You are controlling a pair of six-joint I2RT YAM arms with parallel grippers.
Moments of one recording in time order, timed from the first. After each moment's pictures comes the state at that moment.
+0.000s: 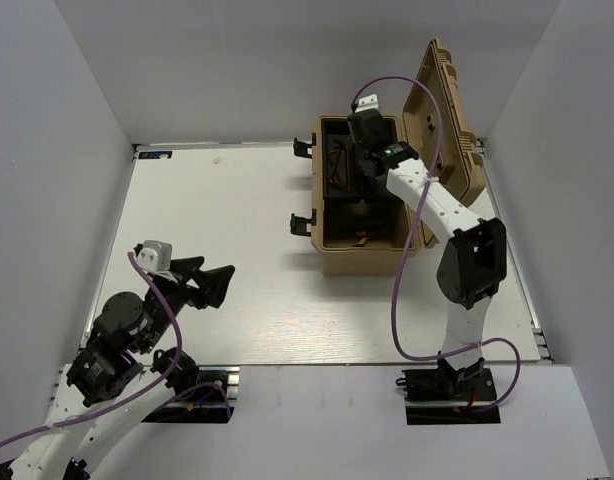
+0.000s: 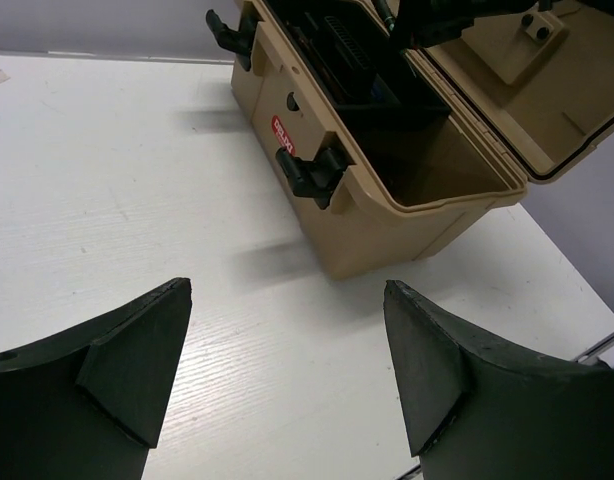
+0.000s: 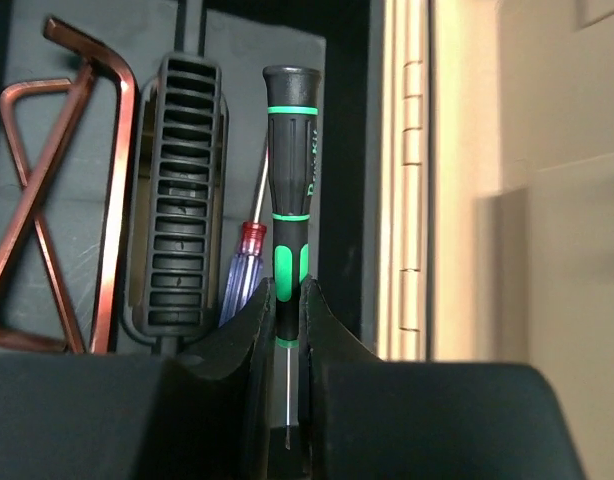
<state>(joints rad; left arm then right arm) -0.69 0.24 0.72 -0.50 -0.22 -0.34 0.51 1.92 1.83 -0.55 0.57 -0.05</state>
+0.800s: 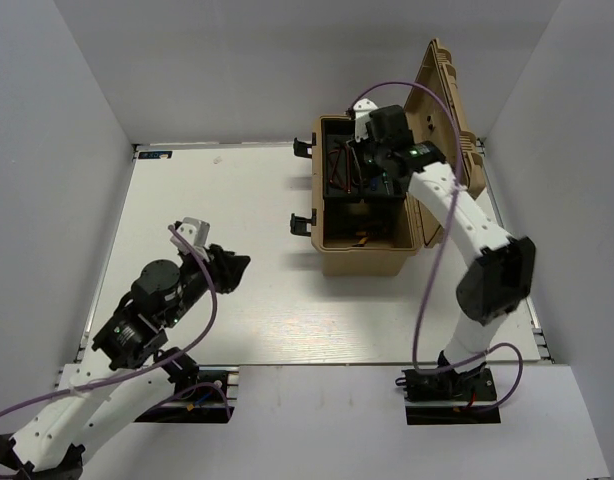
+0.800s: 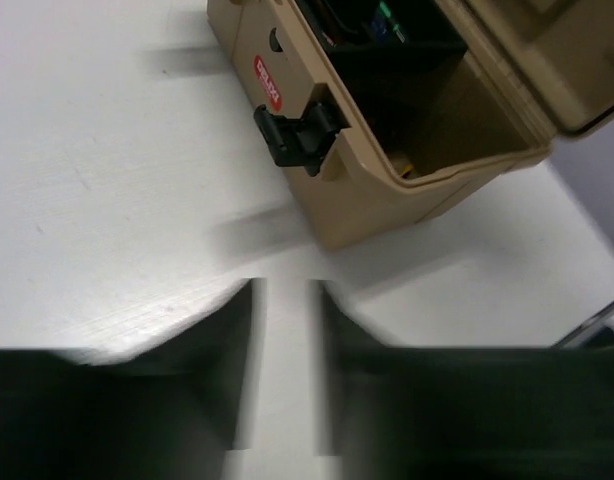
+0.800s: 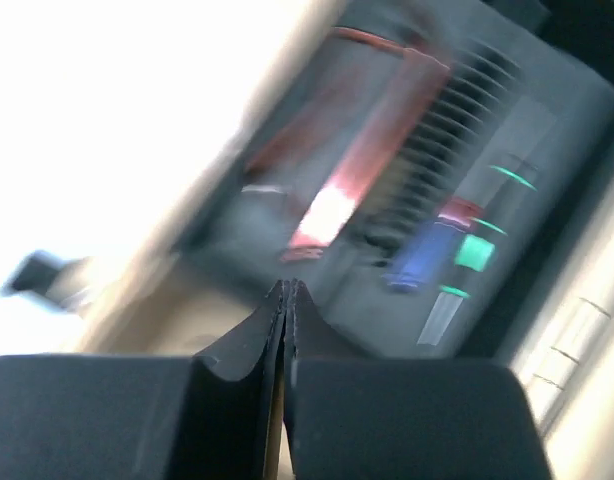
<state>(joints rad) -0.69 0.48 0.72 -0.42 -0.16 -0.36 0.48 1.80 1.77 -0.62 0.04 -0.08</state>
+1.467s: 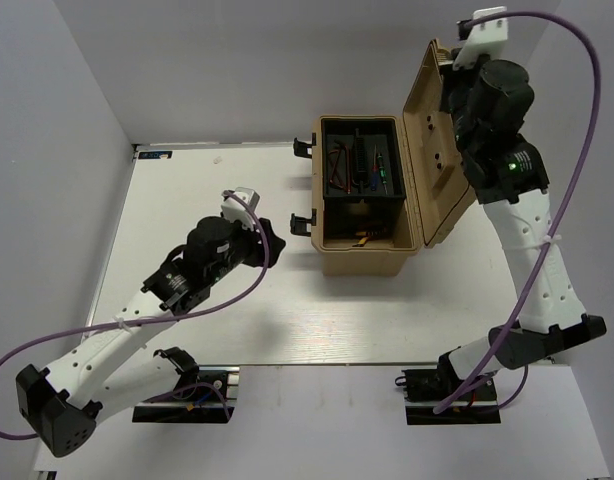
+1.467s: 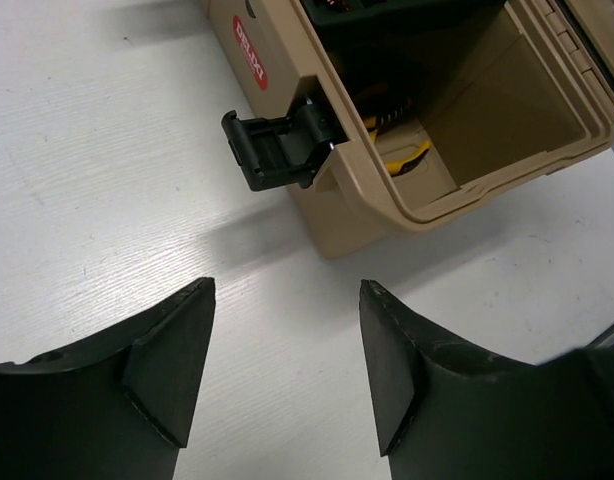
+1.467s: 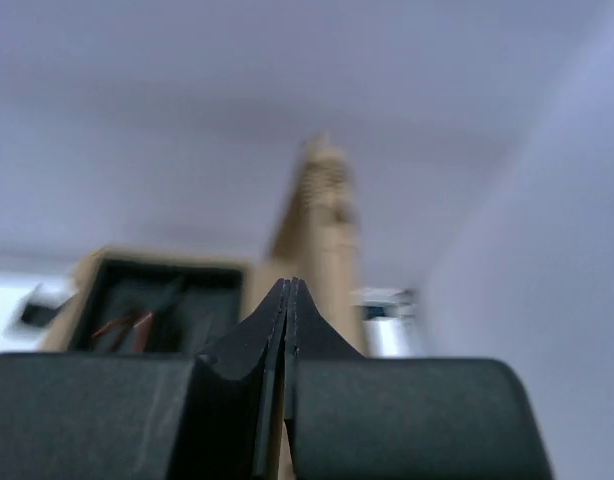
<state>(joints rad) -0.69 0.92 0.85 -0.26 -0.10 -0.33 0.39 1.46 1.99 -0.49 0.35 -0.19</state>
